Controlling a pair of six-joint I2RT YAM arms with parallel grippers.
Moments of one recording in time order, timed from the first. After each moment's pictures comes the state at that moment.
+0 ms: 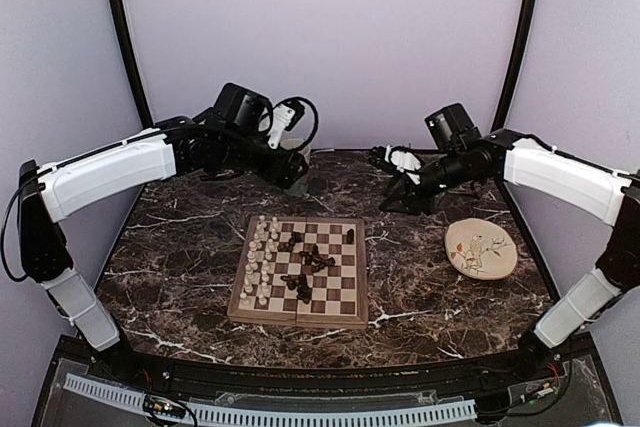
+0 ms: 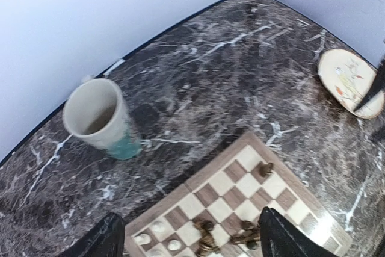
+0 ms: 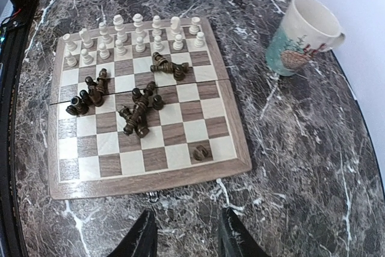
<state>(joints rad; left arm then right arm) -0.79 1.66 1.54 -0.53 -0.10 0.01 0.57 1.48 1.25 -0.62 -0.47 -0.65</state>
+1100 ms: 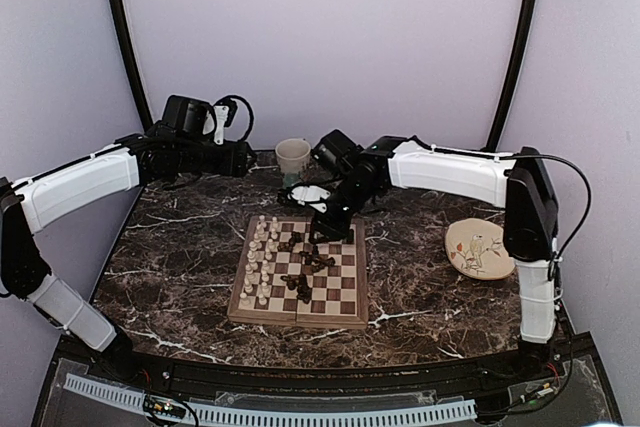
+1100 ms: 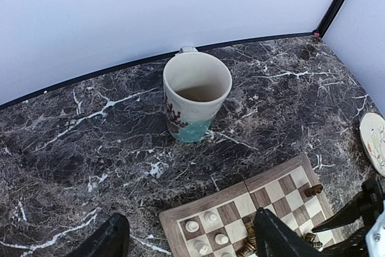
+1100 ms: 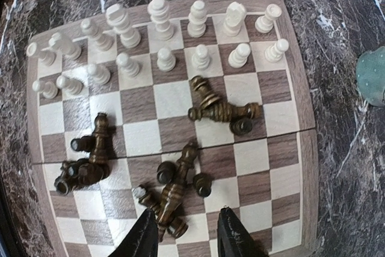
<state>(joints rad) -0.51 1.47 1.24 -0.33 -0.06 -0.18 0.90 2.06 1.78 -0.82 -0.25 -0.46</state>
